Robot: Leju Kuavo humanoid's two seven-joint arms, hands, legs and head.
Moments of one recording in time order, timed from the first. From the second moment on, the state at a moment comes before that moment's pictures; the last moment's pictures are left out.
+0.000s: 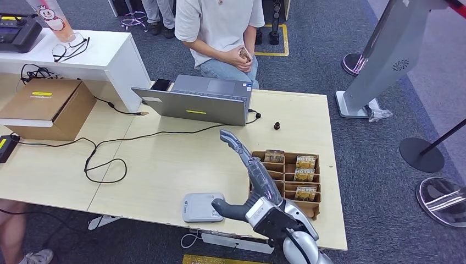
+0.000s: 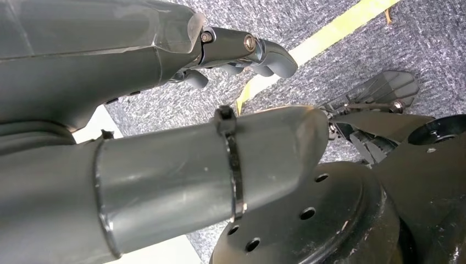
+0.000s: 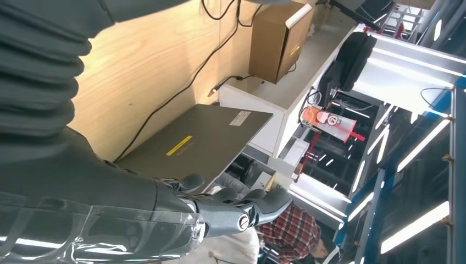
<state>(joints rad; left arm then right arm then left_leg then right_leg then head) -0.01 -0.10 0.93 -0.43 -1.30 -0.47 -0.16 -0.19 0.05 0.58 -1.60 0.25 0.03 -0.33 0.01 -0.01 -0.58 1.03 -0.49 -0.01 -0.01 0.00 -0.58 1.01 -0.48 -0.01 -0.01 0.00</state>
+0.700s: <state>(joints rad) 0.00 -0.10 0.95 -0.43 -1.31 -0.49 -0.17 -0.12 0.01 0.54 -1.64 0.46 -0.06 -0.32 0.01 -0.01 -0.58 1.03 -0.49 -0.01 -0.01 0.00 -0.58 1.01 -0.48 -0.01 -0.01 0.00</state>
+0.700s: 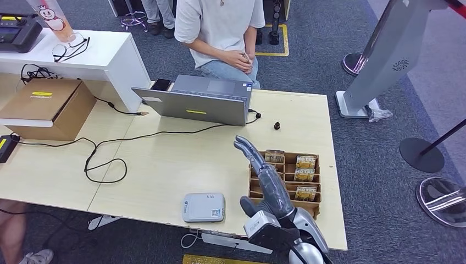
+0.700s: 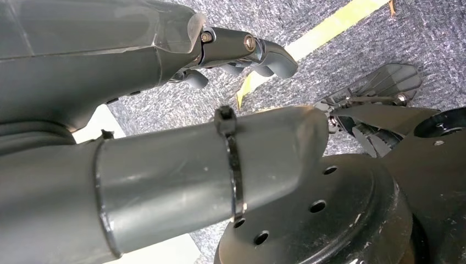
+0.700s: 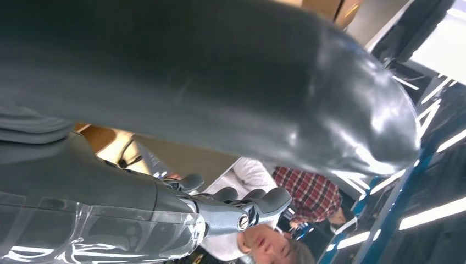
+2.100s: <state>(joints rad) 0.01 -0.10 1.05 -0.43 -1.37 -0.48 -0.19 0.01 -0.05 0.43 -1.63 1.02 -0.32 -0.20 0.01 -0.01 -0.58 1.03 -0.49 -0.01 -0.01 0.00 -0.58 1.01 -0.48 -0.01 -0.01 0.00</state>
